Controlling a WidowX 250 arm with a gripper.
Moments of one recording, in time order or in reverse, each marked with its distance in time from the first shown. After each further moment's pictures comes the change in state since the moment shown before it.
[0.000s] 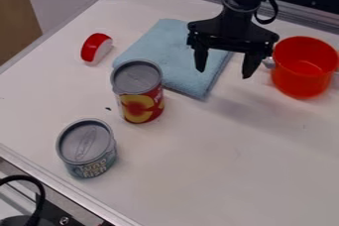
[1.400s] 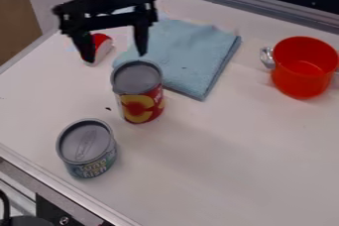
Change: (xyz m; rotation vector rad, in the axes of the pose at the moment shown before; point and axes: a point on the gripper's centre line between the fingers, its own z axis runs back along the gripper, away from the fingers) arm -0.033 0.137 0.053 -0.094 0.095 0.284
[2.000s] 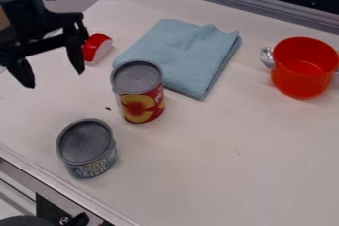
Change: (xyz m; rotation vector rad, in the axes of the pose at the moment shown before) arm -0.005 0.078 -0.022 0.032 -0.014 0.223
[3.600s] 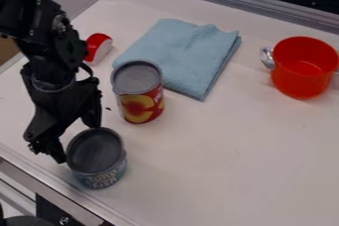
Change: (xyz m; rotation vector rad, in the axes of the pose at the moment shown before) arm -0.057 -0.011 -0.057 0.097 -0.064 0.597
